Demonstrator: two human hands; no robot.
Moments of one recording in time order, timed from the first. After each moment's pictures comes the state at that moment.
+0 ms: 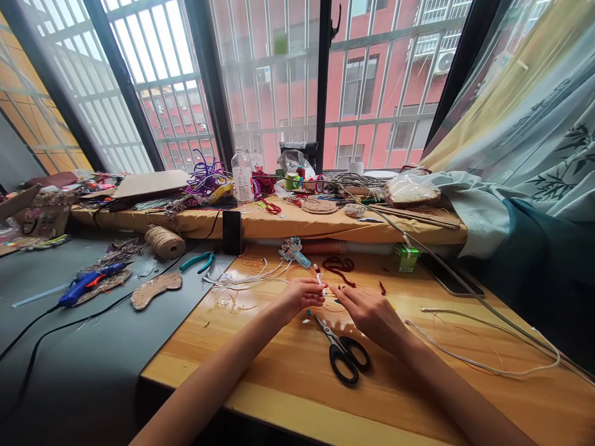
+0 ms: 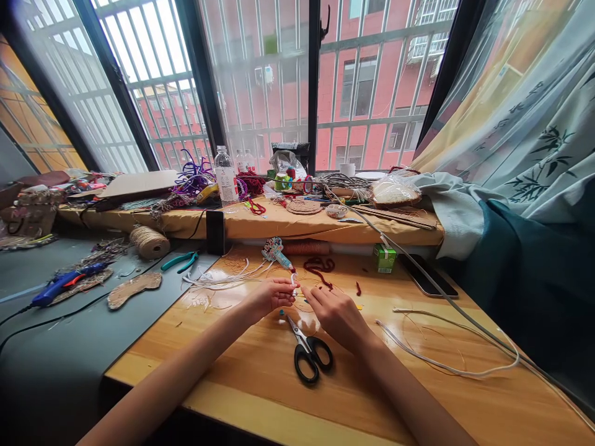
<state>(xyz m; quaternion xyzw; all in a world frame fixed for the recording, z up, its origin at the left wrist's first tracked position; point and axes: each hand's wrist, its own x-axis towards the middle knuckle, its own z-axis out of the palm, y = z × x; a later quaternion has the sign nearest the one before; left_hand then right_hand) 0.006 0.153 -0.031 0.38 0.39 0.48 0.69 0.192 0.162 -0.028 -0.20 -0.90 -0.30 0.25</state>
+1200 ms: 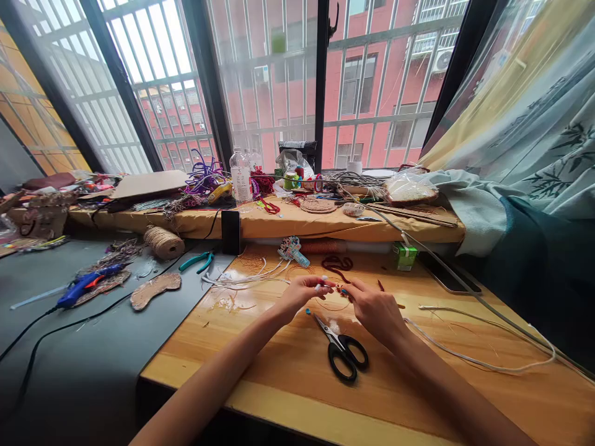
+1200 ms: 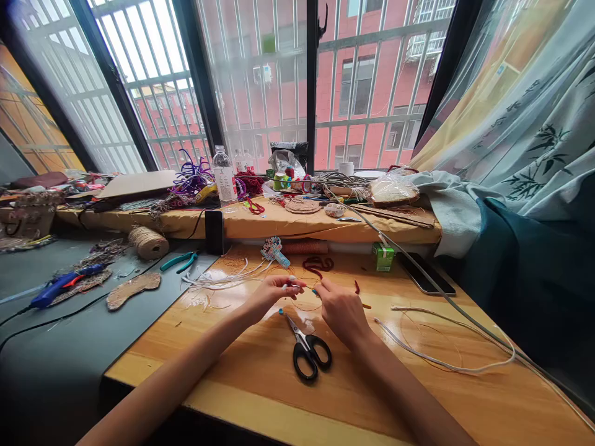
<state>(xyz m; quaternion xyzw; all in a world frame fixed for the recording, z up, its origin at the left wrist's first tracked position) 0.016 0.146 -0.024 0.54 0.39 0.50 0.55 0.190 0.158 -0.024 -0.43 -0.86 -0.16 0.21</state>
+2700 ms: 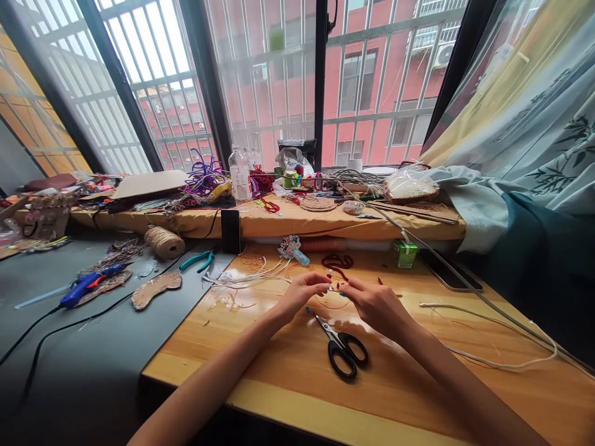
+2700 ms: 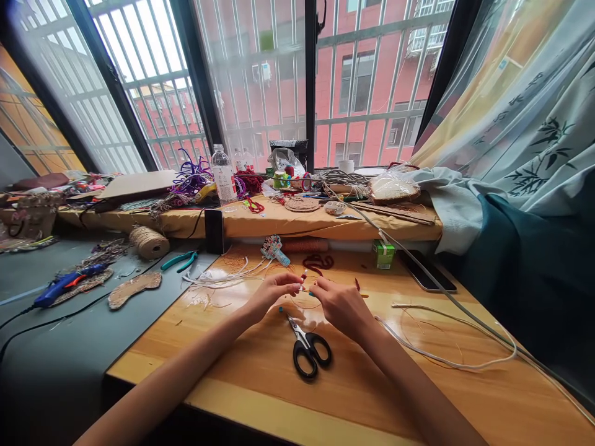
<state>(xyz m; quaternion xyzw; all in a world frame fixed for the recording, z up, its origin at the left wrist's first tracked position) 0.017 0.149 -0.031 0.56 0.40 0.51 0.52 0.199 0.160 -0.012 -0.32 -0.92 -0.14 0.18</state>
